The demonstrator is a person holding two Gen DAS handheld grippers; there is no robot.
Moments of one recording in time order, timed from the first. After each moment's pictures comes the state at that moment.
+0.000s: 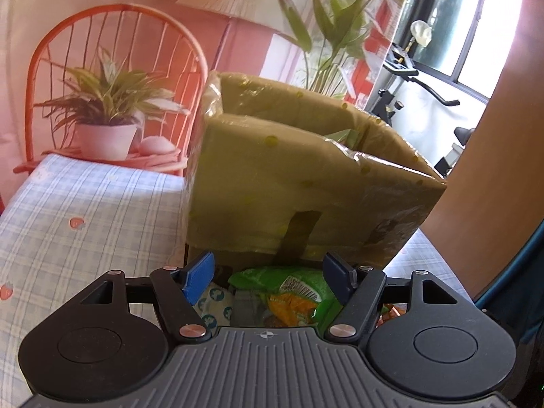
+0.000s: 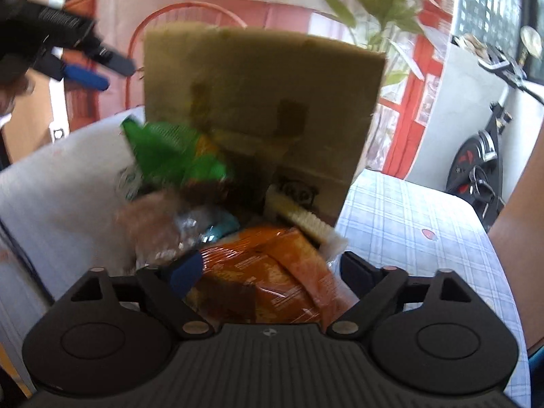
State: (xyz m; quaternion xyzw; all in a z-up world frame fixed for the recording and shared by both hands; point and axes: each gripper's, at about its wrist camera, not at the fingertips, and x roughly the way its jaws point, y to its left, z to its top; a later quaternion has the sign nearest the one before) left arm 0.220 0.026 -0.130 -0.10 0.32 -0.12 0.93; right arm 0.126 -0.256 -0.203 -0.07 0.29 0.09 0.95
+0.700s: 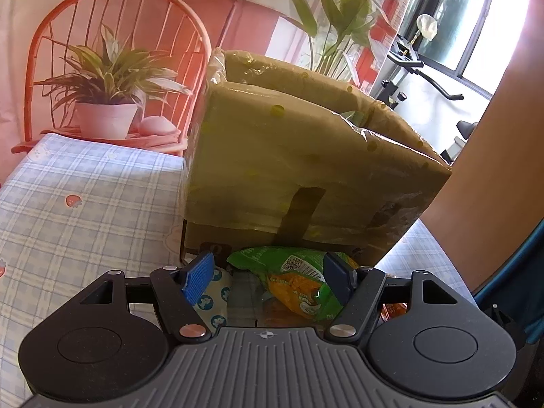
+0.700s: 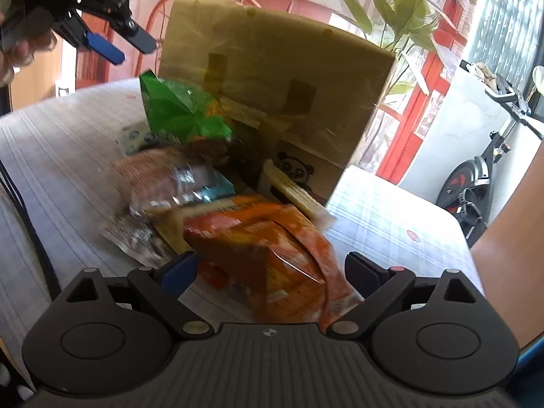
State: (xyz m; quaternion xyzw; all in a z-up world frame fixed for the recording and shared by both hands) left arm 0.218 0.025 -0.142 -0.11 0.34 -0.12 0.93; right arm 0.110 -0.263 -0.216 -0.15 0.30 0.08 0.94
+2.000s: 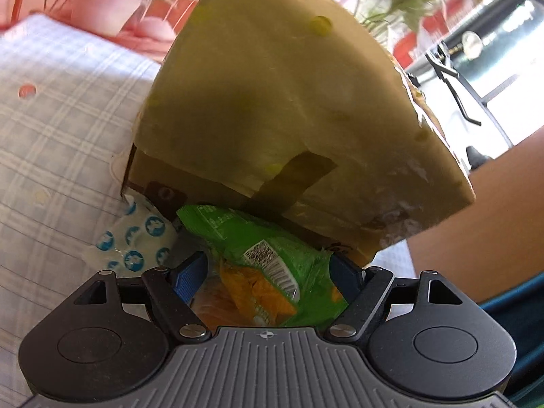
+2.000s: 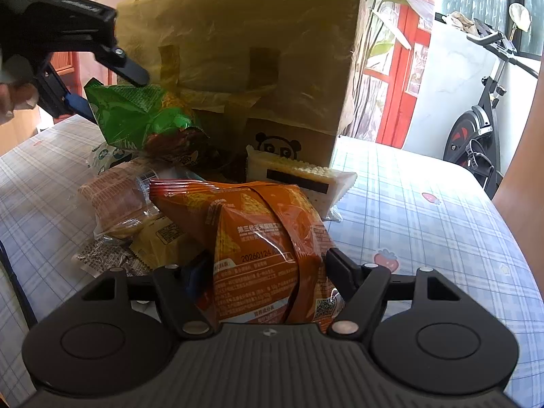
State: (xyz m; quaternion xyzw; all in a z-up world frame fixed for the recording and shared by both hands) left arm 0.280 0.006 -0.191 -0.27 0.44 -0.12 0.85; right arm 0.141 -0.281 -0.240 -0.03 0.31 0.07 0.95
